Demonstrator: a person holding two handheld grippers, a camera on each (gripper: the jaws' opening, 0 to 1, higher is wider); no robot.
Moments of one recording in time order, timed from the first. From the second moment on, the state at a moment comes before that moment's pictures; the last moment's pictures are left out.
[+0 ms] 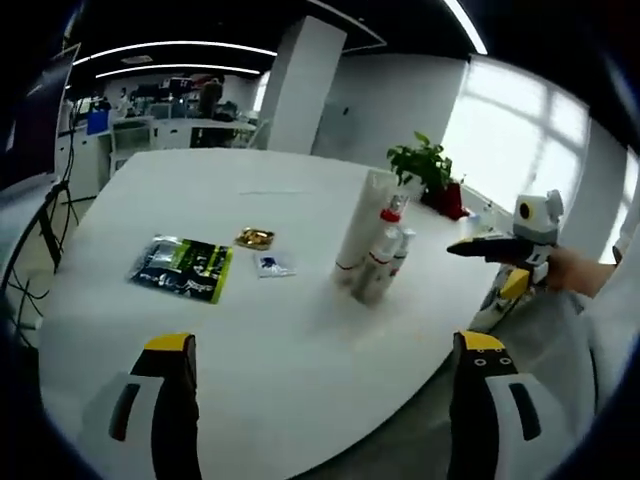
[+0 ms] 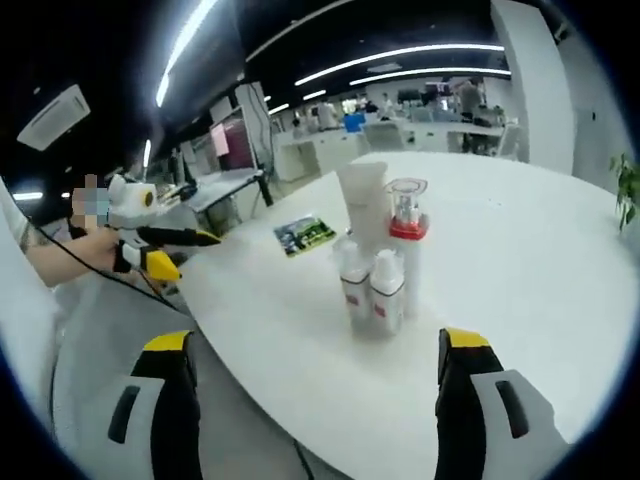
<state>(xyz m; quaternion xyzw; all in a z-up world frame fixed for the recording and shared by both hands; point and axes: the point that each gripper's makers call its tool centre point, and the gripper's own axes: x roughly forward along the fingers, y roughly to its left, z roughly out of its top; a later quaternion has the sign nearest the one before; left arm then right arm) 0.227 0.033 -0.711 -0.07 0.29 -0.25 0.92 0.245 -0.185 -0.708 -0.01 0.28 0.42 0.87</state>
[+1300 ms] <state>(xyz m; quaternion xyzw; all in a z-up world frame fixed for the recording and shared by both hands) 0.254 0.073 -0.740 -0.11 0.34 -0.11 0.93 0.240 -0.184 -0.712 -0.02 0.29 0.42 0.86</state>
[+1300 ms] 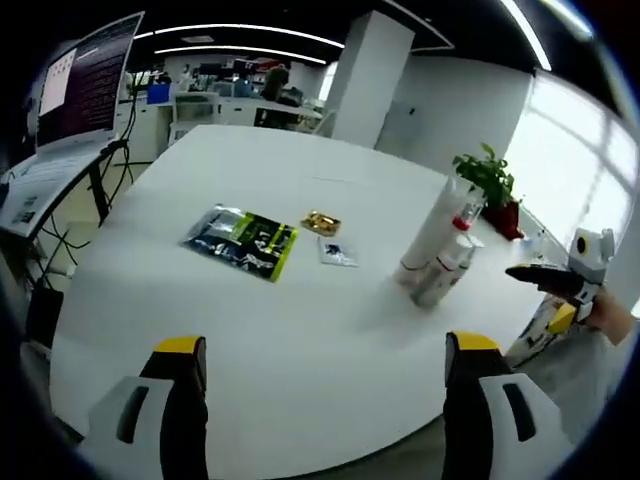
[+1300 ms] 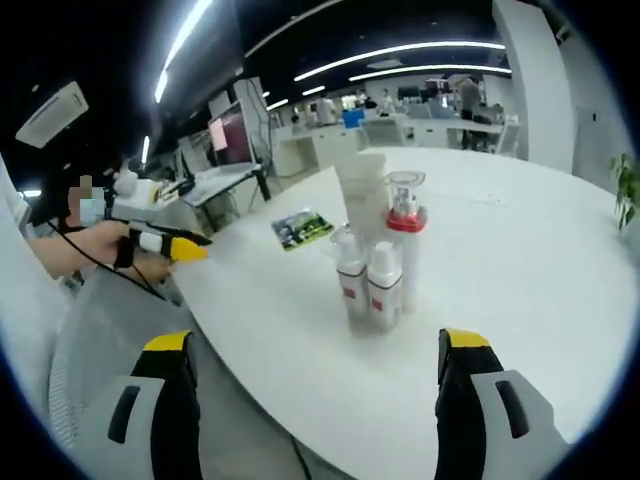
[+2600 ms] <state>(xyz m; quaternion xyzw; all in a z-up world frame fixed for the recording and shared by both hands) 0.381 0.107 -0.804 -0.19 0.41 0.17 0.87 0.245 -0.194 -0.733 -0.03 0.33 0.40 0.86</state>
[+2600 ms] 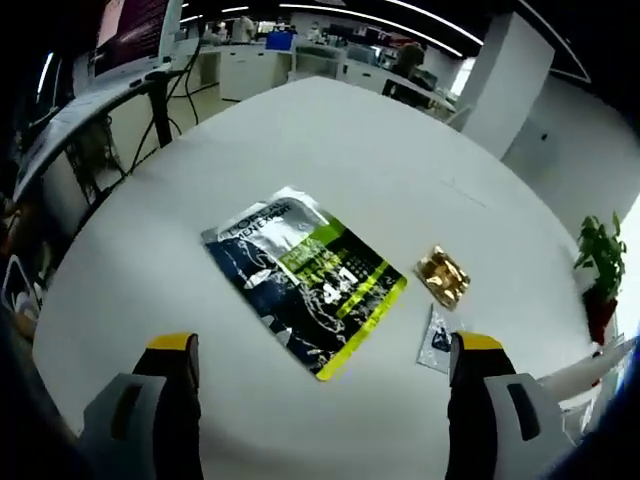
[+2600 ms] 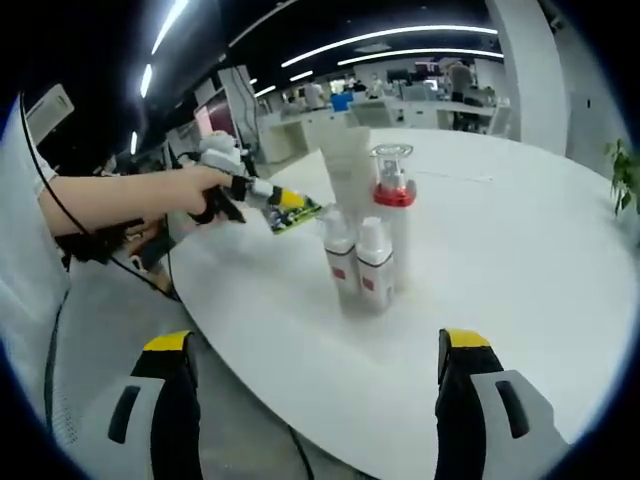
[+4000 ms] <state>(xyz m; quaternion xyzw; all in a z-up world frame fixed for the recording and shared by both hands) 0.440 0.140 -0.836 -0.15 0.44 0.27 0.84 0.244 -0.198 -0.740 -0.01 0.35 0.39 0.85</state>
